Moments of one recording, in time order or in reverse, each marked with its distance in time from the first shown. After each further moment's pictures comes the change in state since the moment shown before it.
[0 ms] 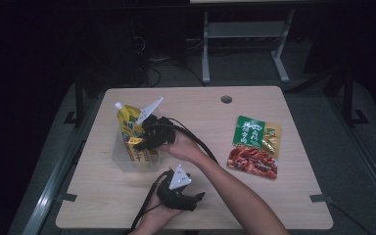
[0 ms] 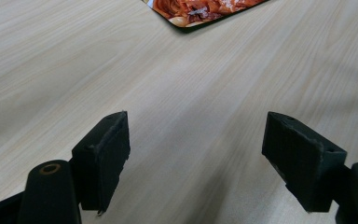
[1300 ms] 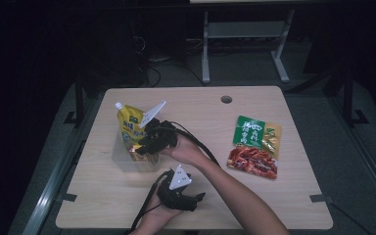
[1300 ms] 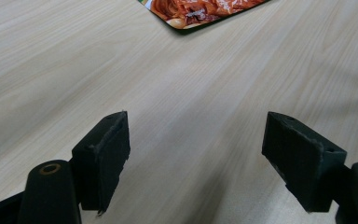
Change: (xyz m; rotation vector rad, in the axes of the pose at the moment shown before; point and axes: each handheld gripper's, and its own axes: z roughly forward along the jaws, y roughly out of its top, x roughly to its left) left arm -0.002 0.001 0.000 -0.005 -0.008 -0.003; right arm 0.001 -0.012 0.002 -0.002 0.009 0.026
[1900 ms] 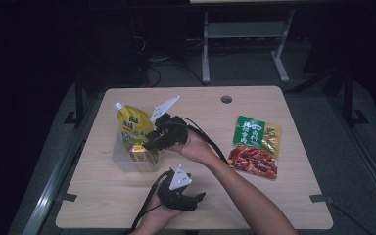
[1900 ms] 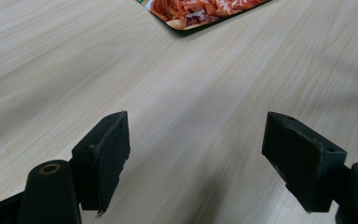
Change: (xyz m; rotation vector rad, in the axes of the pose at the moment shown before) left arm -0.002 0.000 0.001 -0.010 0.001 -0.019; right arm 0.001 -0.006 -0.036 -0.057 -0.031 0.021
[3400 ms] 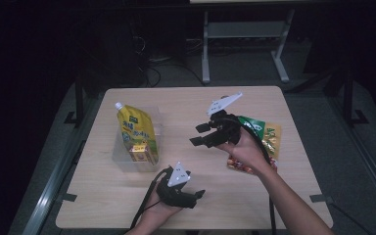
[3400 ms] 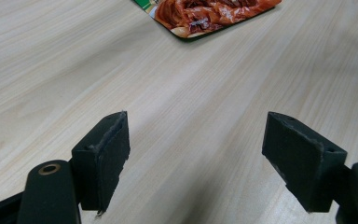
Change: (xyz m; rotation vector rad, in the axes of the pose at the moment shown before) left arm 0.009 0.004 -0.002 -0.006 -0.006 0.020; right arm -0.010 -0.076 -0.113 -0.039 -0.139 0.187
